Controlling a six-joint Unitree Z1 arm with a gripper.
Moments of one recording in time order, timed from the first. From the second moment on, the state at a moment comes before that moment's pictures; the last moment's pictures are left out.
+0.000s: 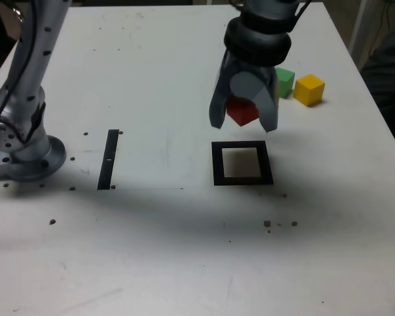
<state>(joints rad) -0.05 2.10 -1.78 1.48 0.05 0.11</state>
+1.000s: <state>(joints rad) -0.11 2.15 -1.68 1.34 -0.10 -0.35</state>
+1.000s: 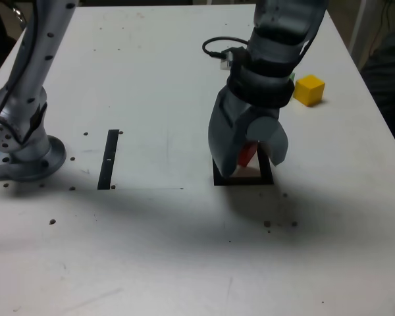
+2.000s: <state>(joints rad) -0.04 2.21 -1.66 1.28 -0.12 -0.25</state>
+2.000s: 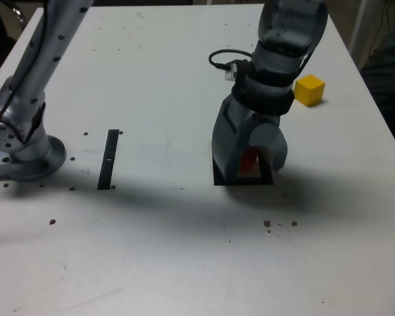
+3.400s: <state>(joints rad) 0.02 2.03 -1.69 1.36 0.06 -0.11</state>
